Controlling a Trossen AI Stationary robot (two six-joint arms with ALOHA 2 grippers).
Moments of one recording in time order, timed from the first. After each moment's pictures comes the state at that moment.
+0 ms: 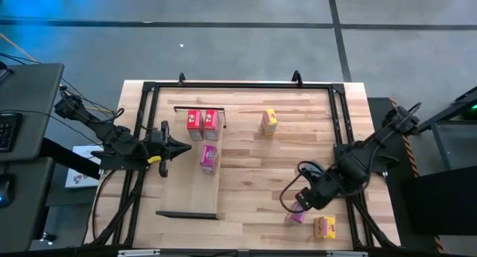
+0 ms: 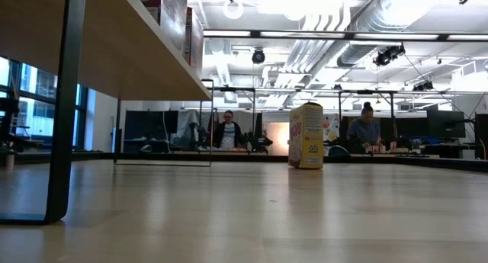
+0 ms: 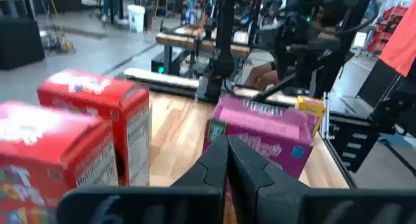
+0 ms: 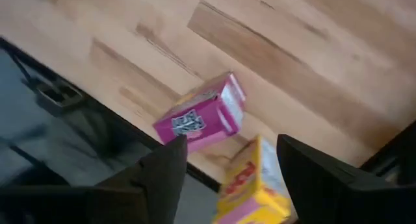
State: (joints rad) left arm -0.55 0.61 0.52 -0.05 -0.67 -0.21; right arm 0.69 1.44 1.41 -1.27 0.02 1.70
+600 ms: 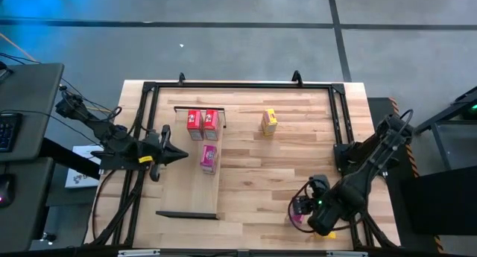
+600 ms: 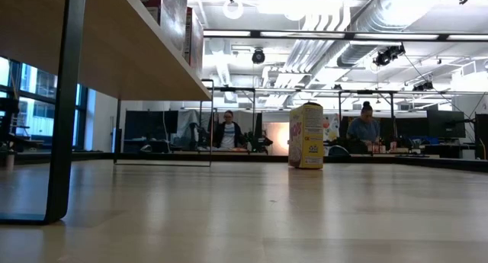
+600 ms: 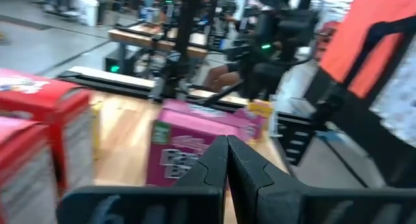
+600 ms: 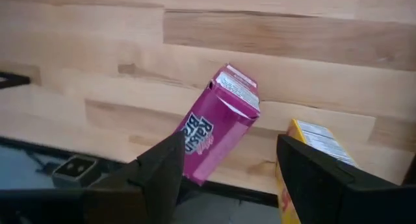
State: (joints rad) left arm -0.58 0.57 0.52 -0.04 -0.51 -0.26; right arm 0.83 1.58 1.41 -1.21 0.15 2.29
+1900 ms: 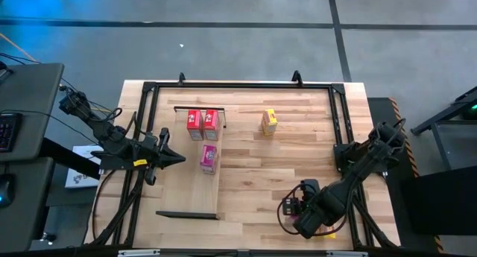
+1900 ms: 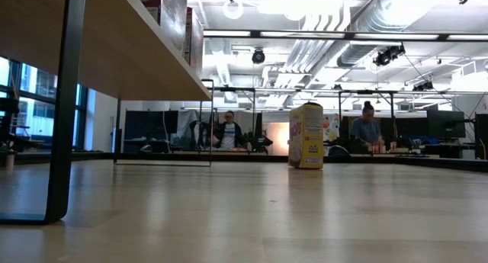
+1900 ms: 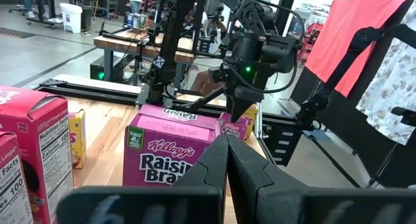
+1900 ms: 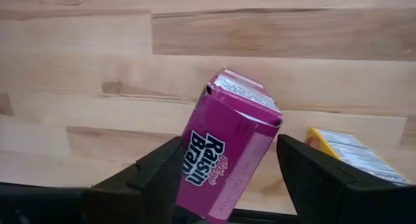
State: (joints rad) left arm -0.66 0.56 0.52 -0.01 -0.55 -0.23; right arm 0.78 1.71 1.41 -1.18 0.12 2.33
